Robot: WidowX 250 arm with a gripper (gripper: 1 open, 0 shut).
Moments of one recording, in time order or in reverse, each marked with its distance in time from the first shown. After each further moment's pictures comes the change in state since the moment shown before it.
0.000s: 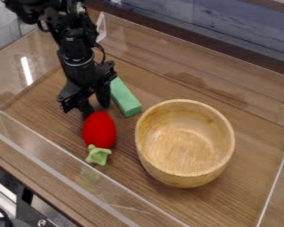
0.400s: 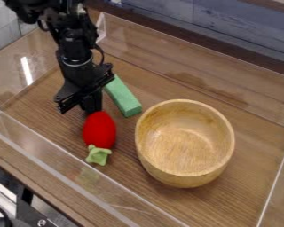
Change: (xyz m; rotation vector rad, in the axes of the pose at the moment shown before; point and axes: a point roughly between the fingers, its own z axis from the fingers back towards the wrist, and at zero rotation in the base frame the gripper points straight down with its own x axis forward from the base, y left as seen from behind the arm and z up) arm 0.002 0.002 0.000 0.016 -0.017 -0.007
